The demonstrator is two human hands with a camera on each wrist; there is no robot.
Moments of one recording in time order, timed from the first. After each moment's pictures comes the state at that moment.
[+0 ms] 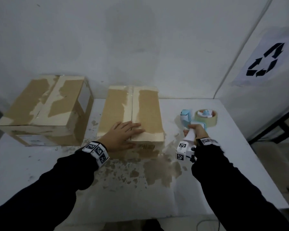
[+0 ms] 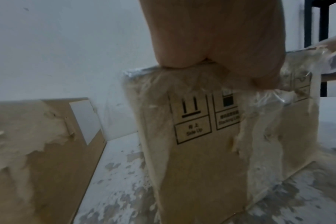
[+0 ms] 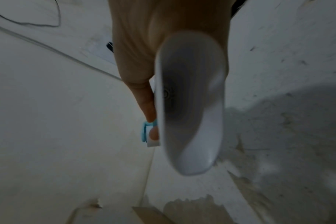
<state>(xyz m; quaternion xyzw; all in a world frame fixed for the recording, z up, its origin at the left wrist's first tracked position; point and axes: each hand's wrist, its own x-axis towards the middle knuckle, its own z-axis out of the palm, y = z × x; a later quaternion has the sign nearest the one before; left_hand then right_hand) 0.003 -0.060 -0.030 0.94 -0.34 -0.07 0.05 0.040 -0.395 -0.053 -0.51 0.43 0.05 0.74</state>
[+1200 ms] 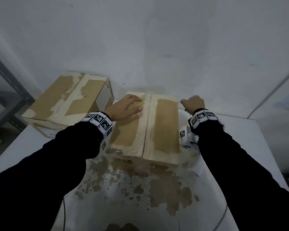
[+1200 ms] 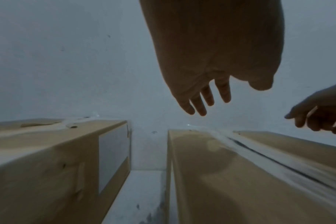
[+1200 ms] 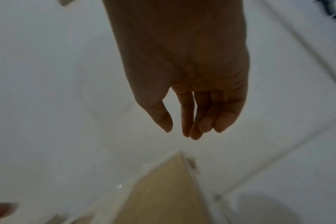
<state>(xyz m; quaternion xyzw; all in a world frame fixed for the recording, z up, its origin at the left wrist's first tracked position) 0.096 -0.039 0.050 0.95 -0.10 -0.09 0.28 0.187 -0.306 0.039 -0.94 0.08 0.07 0.31</state>
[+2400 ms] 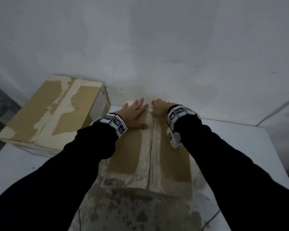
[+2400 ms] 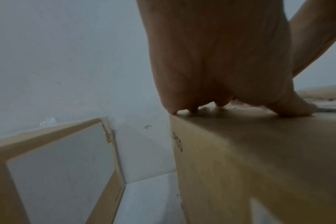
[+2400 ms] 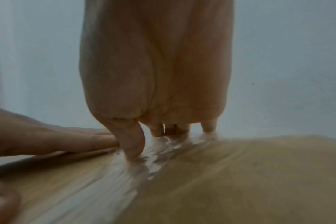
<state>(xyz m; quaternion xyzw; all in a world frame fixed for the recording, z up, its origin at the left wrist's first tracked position) 0.197 -0.033 0.002 0.97 -0.15 -0.20 0.05 0.255 -0.185 0.011 -0.96 -0.18 0.22 0.04</state>
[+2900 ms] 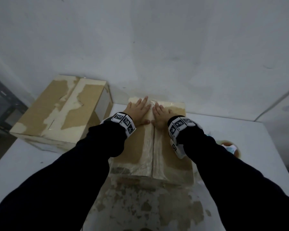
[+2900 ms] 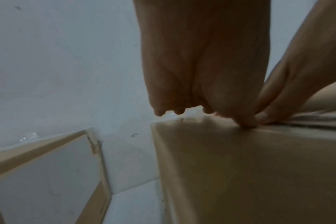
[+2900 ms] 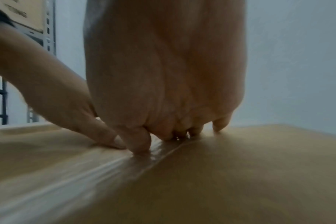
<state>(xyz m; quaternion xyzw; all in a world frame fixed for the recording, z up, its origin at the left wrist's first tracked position) 0.172 -0.052 0.012 0.98 -0.13 -0.18 -0.03 0.196 -0.192 -0.002 -0.94 -0.20 0.26 -0.07</state>
